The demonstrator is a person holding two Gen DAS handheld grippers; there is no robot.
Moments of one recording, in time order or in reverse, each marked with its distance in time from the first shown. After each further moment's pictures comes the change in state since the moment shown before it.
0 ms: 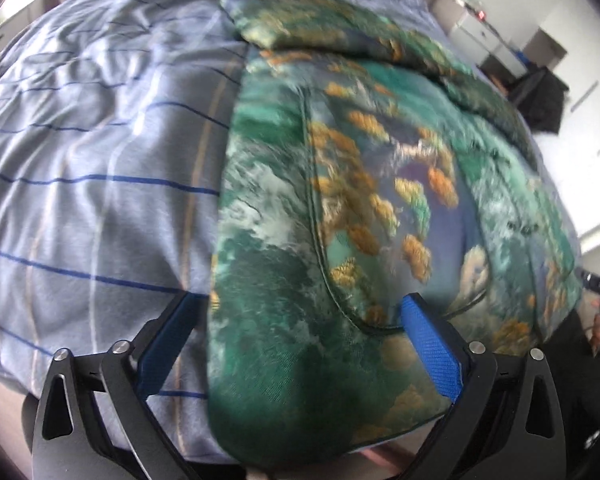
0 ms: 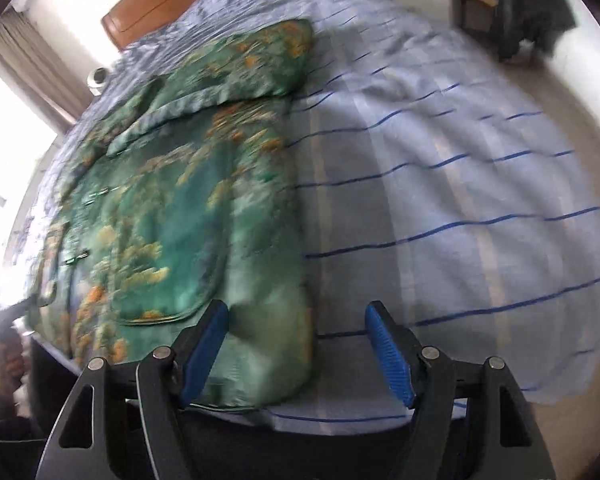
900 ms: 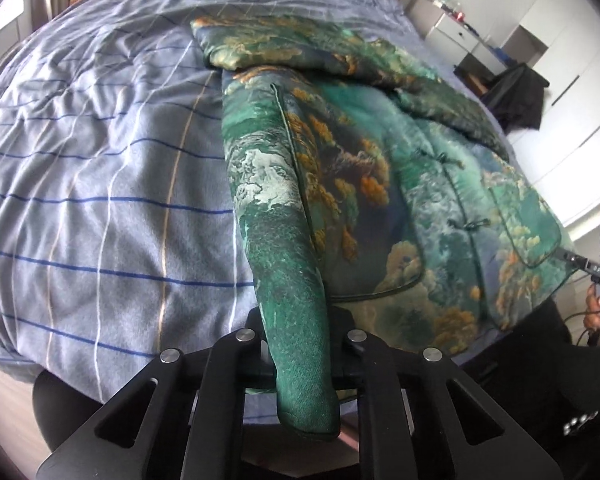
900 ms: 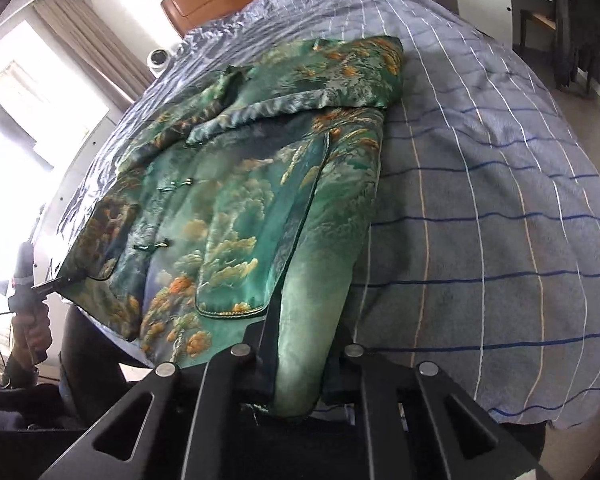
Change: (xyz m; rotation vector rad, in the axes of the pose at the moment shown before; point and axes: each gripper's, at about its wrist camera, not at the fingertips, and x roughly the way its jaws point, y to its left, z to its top) left arm -0.052 -0.026 -0.002 0.018 -0.029 -0.057; right arm -0.027 0.056 0.012 -0.139 -0.004 0.129
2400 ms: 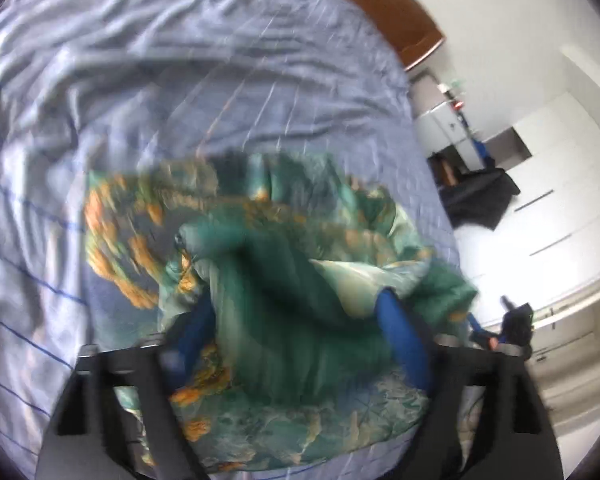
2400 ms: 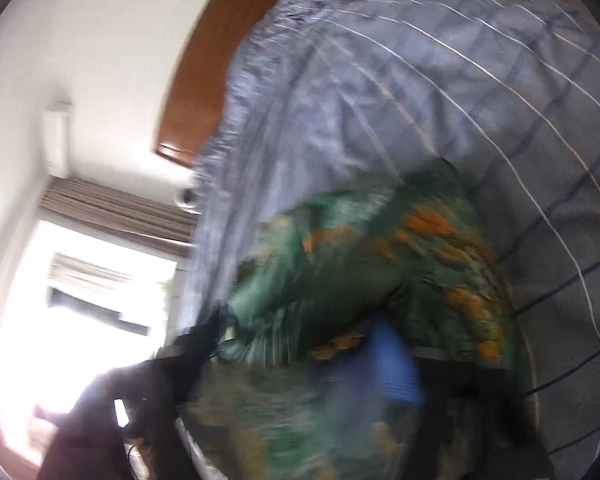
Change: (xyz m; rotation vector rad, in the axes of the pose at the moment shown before) left arm 0.012 0.057 0.188 -0.243 -0.123 -0.240; right arm 0.093 -0.090 0.196 0.523 -0.248 0.448
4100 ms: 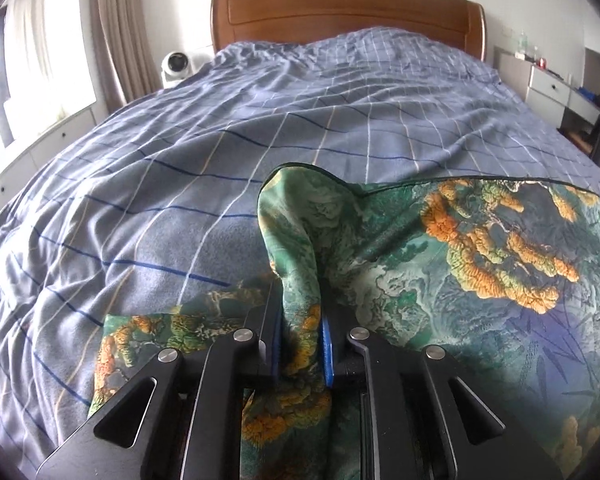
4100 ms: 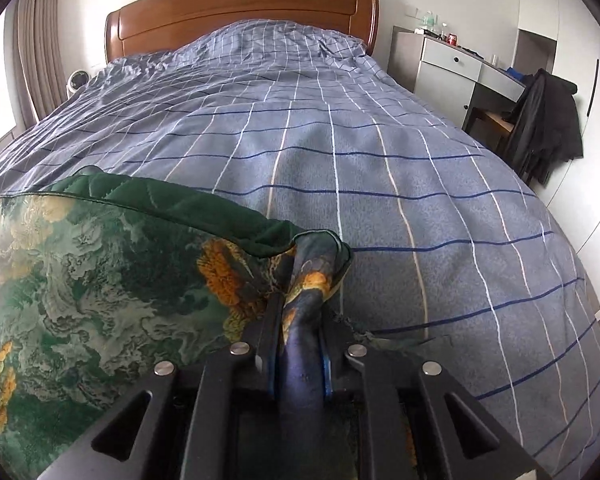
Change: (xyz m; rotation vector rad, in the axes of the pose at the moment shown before) left arm 0.148 0.009 0.006 0.329 -0.313 0.632; right arm 0.149 0.006 -0.002 -0.716 -0.126 -0.795
